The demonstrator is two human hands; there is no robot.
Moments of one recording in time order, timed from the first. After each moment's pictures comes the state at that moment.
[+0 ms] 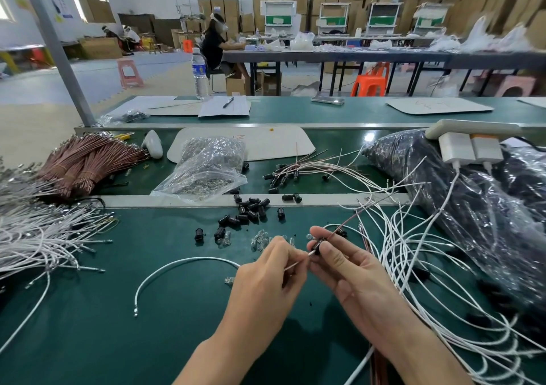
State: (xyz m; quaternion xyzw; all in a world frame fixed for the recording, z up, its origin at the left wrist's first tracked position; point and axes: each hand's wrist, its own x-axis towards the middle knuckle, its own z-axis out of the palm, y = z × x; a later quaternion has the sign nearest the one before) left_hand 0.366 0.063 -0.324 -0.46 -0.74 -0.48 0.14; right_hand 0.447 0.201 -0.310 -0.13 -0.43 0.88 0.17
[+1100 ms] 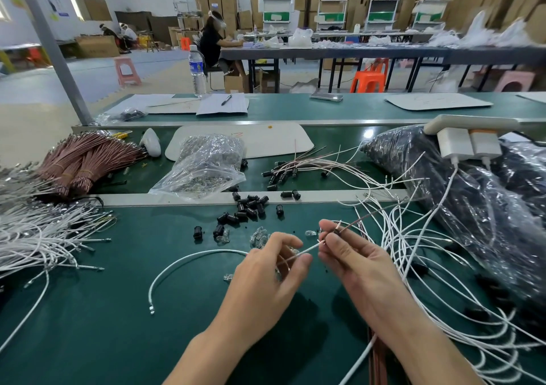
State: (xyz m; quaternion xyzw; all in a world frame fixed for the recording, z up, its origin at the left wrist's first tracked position) left_hand 0.357 0.059 -0.330 -0.42 -0.78 -0.47 -0.01; right_hand 0.446 0.211 -0.312 -0.15 -0.43 0.86 0.21
